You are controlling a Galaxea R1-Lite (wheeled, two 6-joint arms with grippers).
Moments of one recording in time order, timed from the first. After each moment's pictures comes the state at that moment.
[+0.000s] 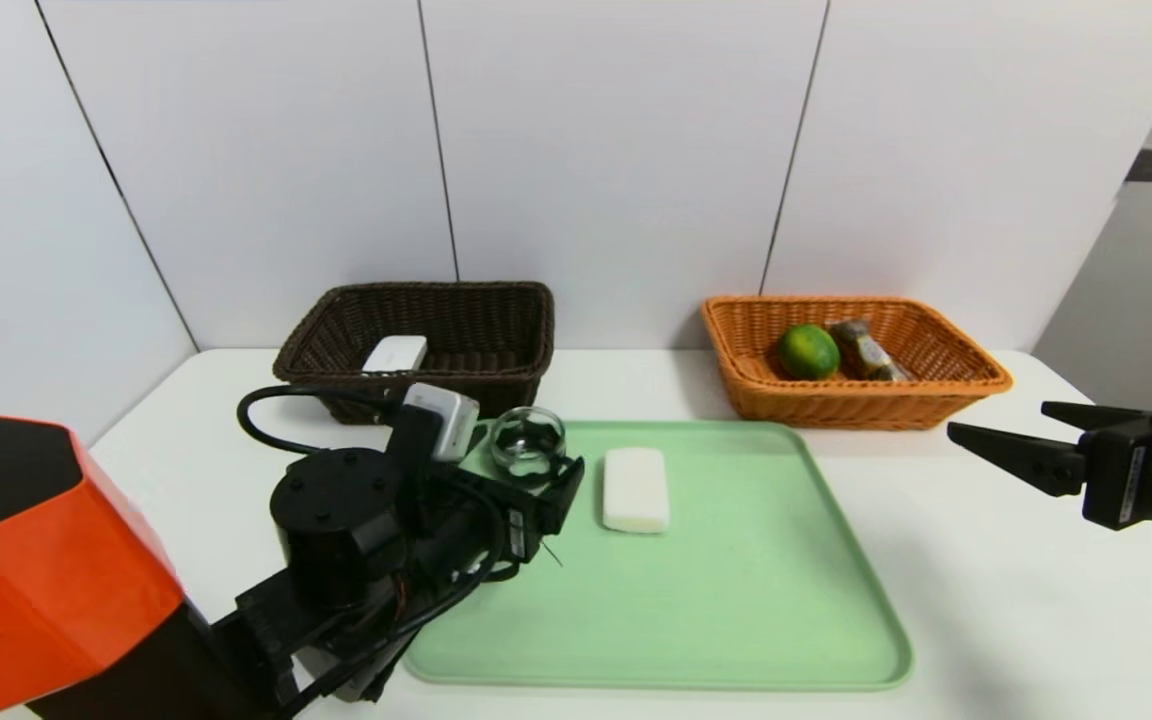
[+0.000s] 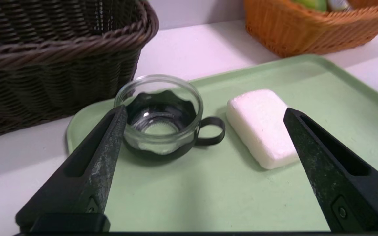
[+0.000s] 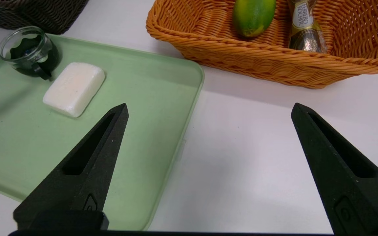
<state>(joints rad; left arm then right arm) -0.73 1.95 -0.44 -1.48 0.21 -0.11 0.03 1.22 -0.57 -0.31 0.27 -0.03</state>
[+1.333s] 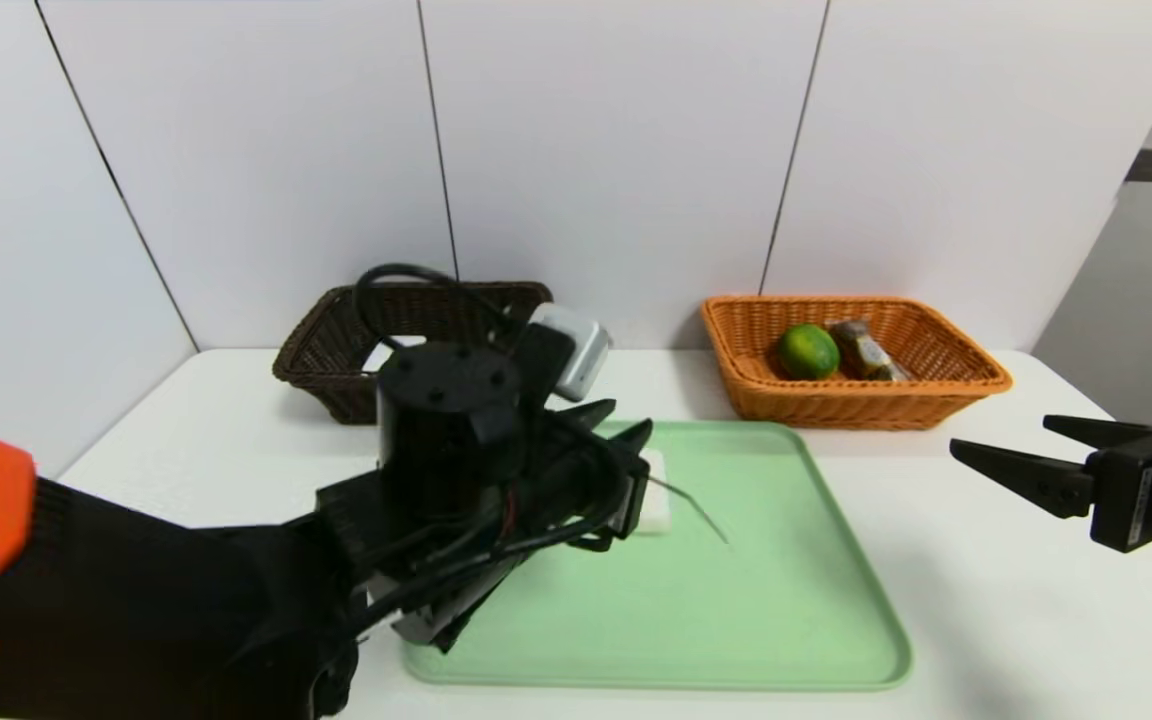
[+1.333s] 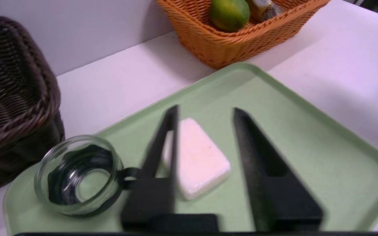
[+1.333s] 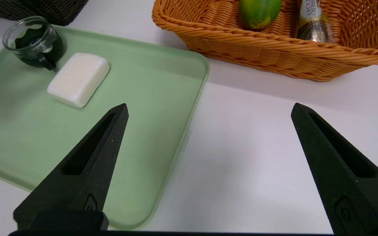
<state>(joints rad) -0.88 1.81 -0.85 -0.85 0.20 -0.02 0.04 1.19 -0.54 -0.30 0.28 -0.04</state>
